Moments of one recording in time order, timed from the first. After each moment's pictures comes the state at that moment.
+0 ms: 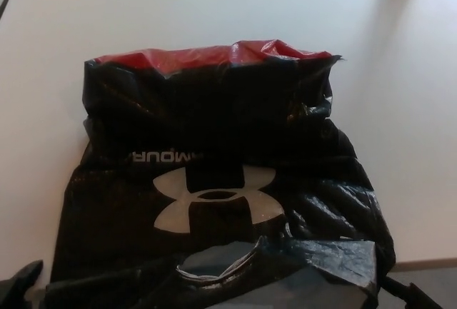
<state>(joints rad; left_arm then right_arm) 0.13 0.68 -0.23 0.83 0.70 -0.75 0.81 0.17 -0.38 0.13 0.72 -0.46 -0.91 -0.41</state>
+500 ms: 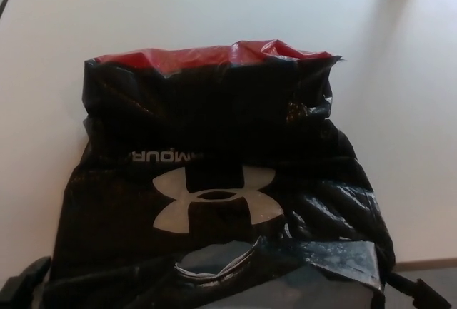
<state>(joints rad) 0.10 0.67 -0.27 0.86 0.71 -0.74 0.85 0.20 -0.37 0.09 0.67 -0.39 -0.91 -0.36</state>
